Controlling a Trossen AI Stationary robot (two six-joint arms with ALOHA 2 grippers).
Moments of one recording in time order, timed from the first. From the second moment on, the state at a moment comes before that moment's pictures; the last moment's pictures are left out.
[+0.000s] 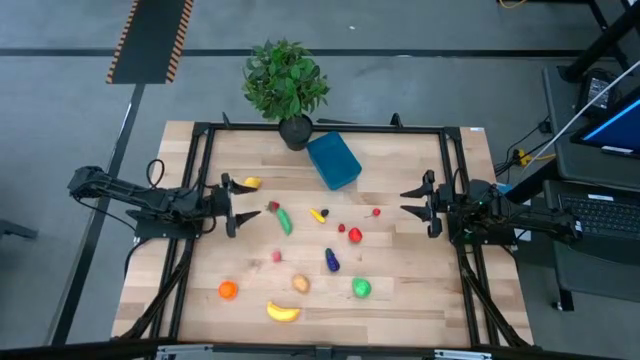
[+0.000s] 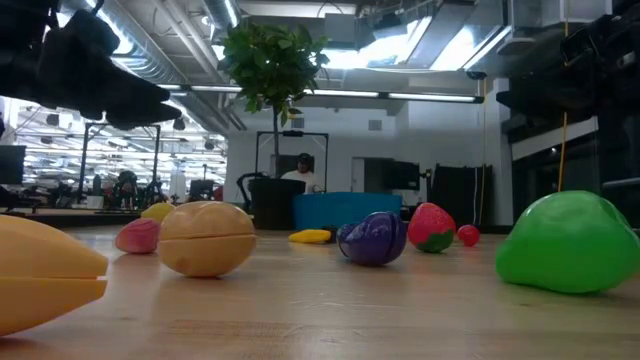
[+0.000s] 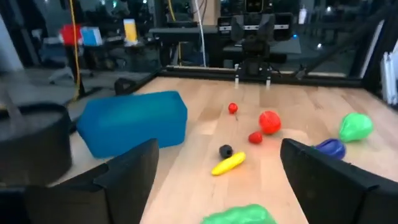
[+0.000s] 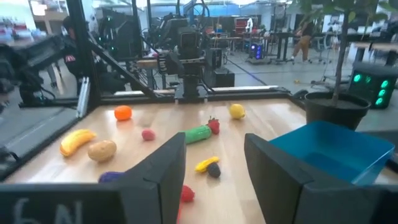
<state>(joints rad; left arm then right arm) -0.20 0.29 0.01 0.17 -0.44 -0.09 -0.15 0.02 0.01 0.04 -0.13 0.06</state>
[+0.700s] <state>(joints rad) -0.16 0.29 0.01 0.17 -0.32 -0.15 -0.13 0.14 0.01 0.06 -0.13 0.20</state>
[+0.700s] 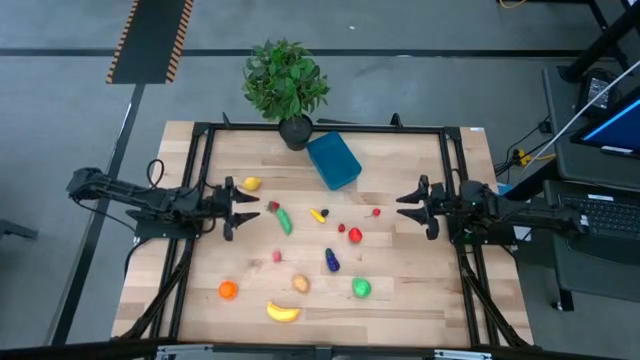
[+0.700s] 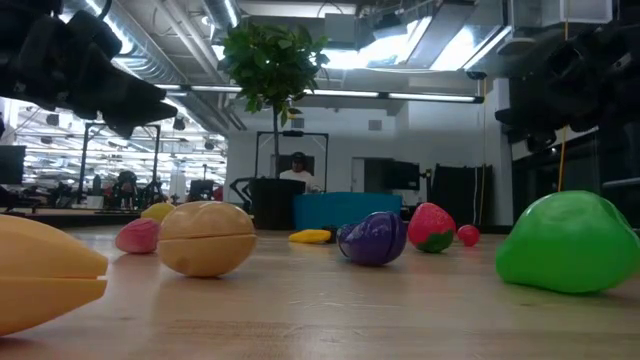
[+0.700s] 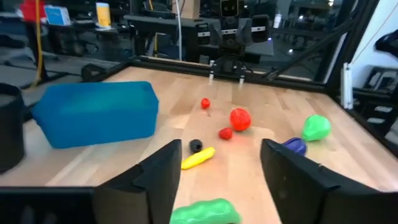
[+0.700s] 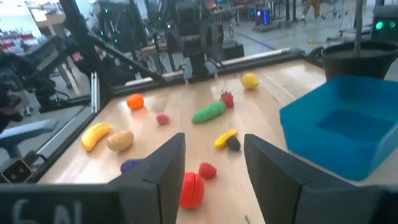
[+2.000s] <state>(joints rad) -0.02 0.74 0.36 -0.10 -0.15 -0.10 -0.09 1.01 0.67 -0.33 -0.06 0.00</state>
